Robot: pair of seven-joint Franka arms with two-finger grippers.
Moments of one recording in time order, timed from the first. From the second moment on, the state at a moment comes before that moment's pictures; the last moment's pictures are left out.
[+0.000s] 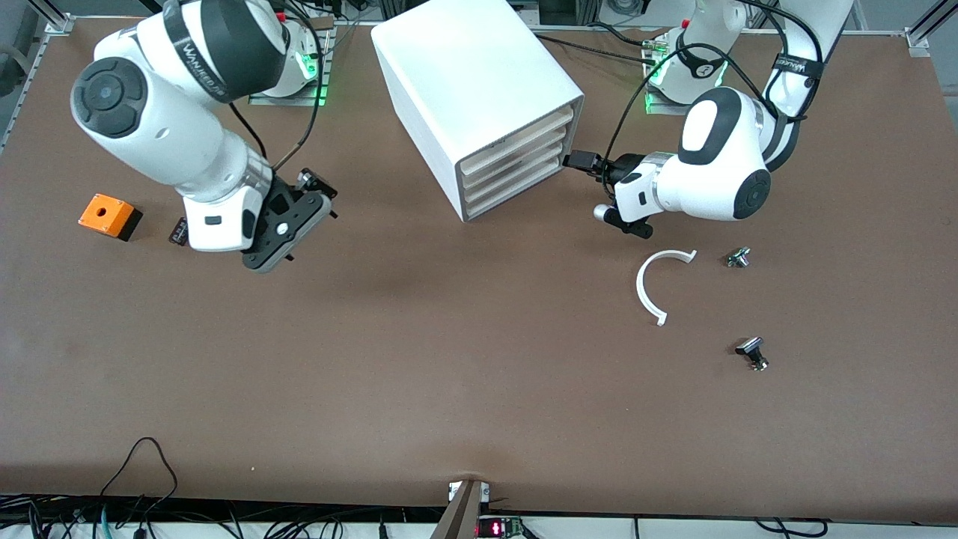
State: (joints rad) left arm 0.11 0.20 -0.49 -2.08 -0.70 1.83 0.14; right arm 0.24 0.27 0.19 -1.50 0.10 1.81 -0.42
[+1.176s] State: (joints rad) left arm 0.11 0.19 -0.63 -2.19 -0.85 1.87 0.17; right arm 0.47 0.27 0.20 -1.50 -0.09 1.86 -0.47
